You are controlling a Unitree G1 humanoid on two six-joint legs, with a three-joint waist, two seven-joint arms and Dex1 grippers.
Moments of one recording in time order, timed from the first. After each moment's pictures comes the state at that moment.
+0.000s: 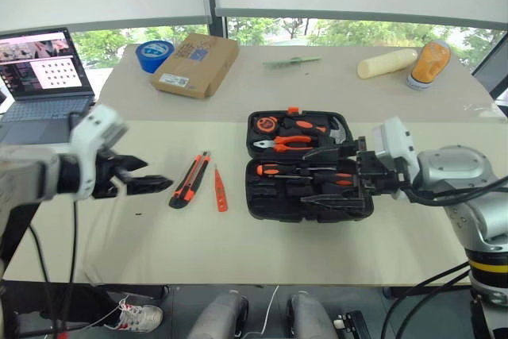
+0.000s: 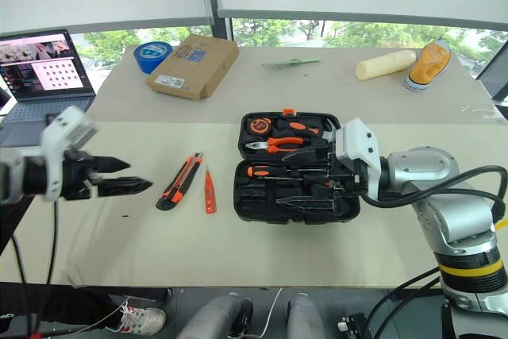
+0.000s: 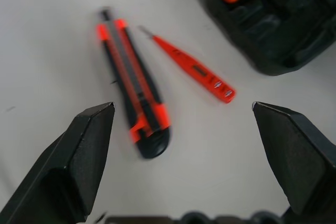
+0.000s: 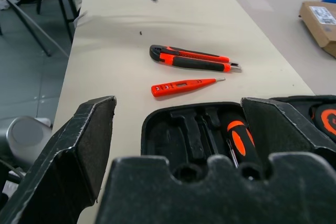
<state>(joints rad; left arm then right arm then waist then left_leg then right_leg) -0.76 0.99 0.05 -0.25 -0.85 1.60 -0.65 -0.42 -0.80 -0.03 -0.39 0.57 0.53 1.14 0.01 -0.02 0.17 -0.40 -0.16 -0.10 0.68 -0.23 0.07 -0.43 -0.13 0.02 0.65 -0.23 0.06</state>
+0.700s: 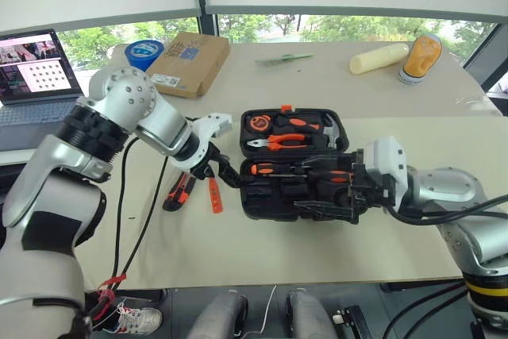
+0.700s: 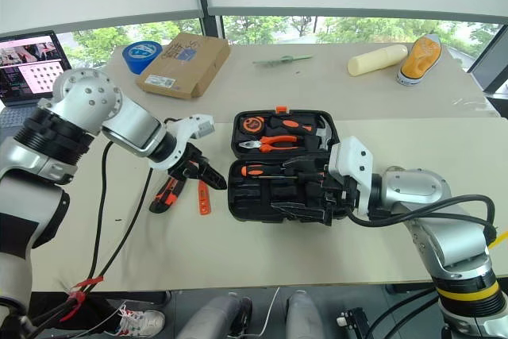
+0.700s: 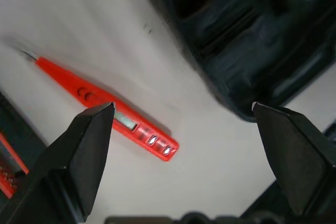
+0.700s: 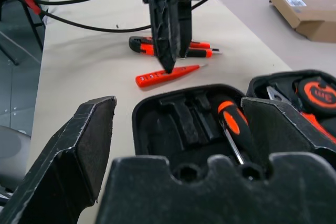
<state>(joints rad) -1.29 0.75 -0.65 0.43 -1.56 1.61 0.10 -0.29 -0.78 -0.04 -0.50 0.56 0.51 1.01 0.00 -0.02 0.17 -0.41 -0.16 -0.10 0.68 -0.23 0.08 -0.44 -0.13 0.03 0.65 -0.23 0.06</state>
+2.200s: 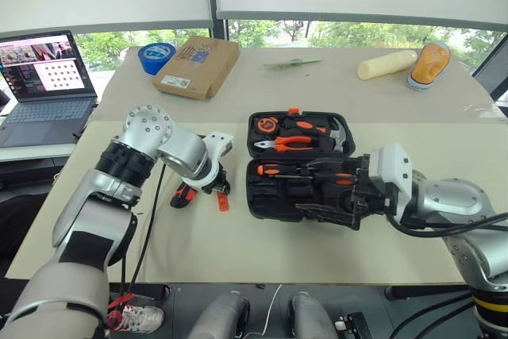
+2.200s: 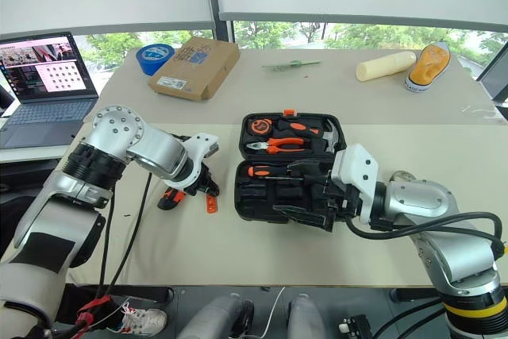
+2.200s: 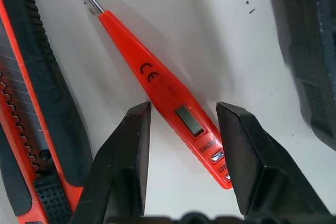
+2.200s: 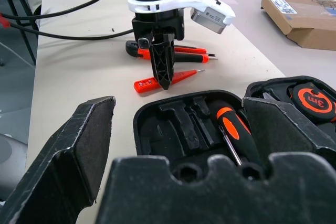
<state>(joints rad) -1.09 0.58 -0.44 0.44 -1.68 1.60 0.71 -0.22 -0.79 -0.07 -0.56 0.57 0.51 0.94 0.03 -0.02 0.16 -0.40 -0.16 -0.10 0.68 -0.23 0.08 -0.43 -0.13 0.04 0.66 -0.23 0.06</state>
